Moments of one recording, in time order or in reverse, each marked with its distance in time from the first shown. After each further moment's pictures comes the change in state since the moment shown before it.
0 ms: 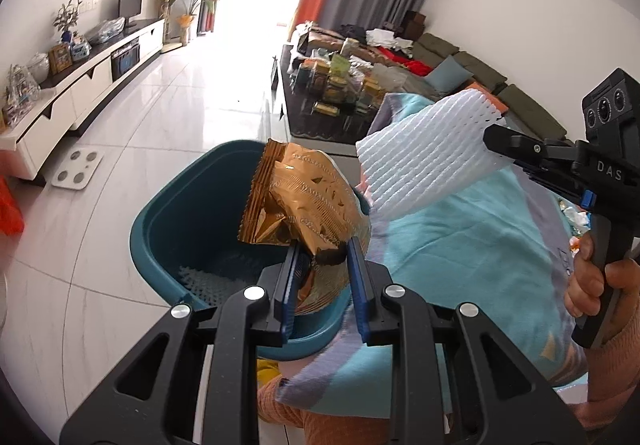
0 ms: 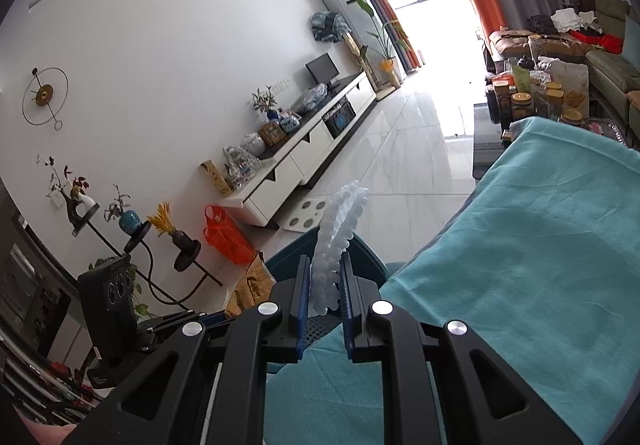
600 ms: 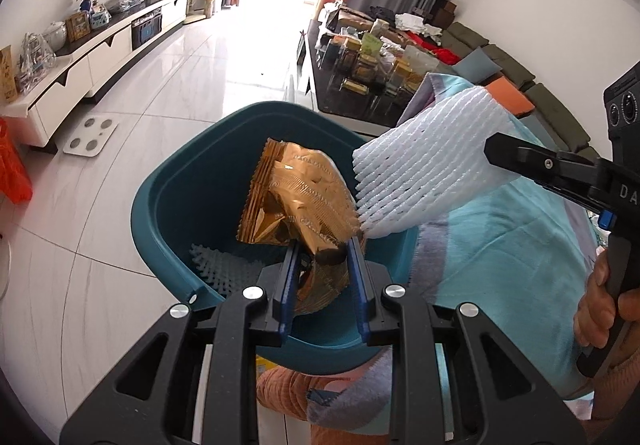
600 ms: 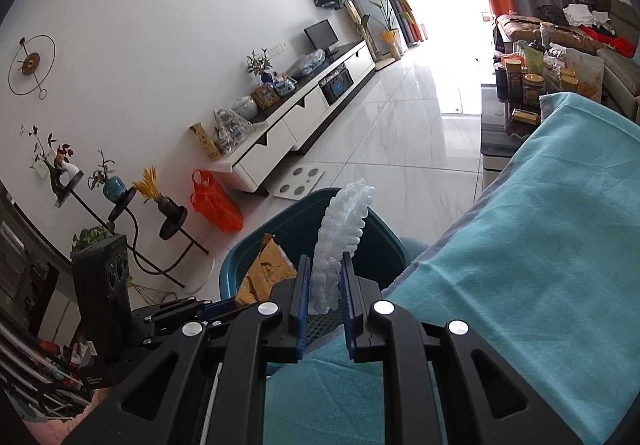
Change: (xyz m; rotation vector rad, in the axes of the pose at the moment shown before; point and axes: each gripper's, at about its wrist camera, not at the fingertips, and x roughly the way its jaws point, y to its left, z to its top) left arm 0.048 0.018 -0.005 -0.076 0.080 0.065; right arm 0.054 0.022 -0.010 -0.042 0.121 -0.041
